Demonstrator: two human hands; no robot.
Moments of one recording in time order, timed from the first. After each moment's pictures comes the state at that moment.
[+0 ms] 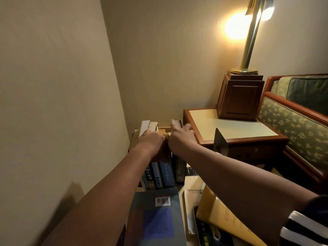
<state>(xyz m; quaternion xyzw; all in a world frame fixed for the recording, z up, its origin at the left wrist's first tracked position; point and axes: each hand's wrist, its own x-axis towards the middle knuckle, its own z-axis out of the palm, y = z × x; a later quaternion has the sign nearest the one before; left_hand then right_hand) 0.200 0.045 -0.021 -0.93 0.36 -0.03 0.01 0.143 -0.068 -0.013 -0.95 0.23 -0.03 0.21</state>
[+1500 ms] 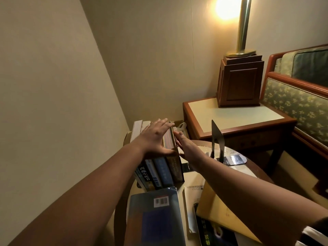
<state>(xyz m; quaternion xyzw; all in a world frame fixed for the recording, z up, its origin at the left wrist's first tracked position) 0.216 0.020 -0.021 -0.87 0.49 0.00 -0.08 0.108 -0.114 -0.078 -0.69 0.07 -0.07 0.71</state>
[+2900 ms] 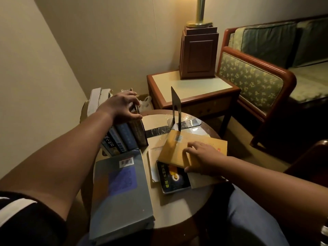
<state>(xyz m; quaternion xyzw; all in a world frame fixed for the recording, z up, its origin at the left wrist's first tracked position) 0.204 0.010 -0.035 -0.85 0.52 -0.01 -0.10 -0.083 -0.188 -0.164 -0.98 0.11 0.13 0.08</state>
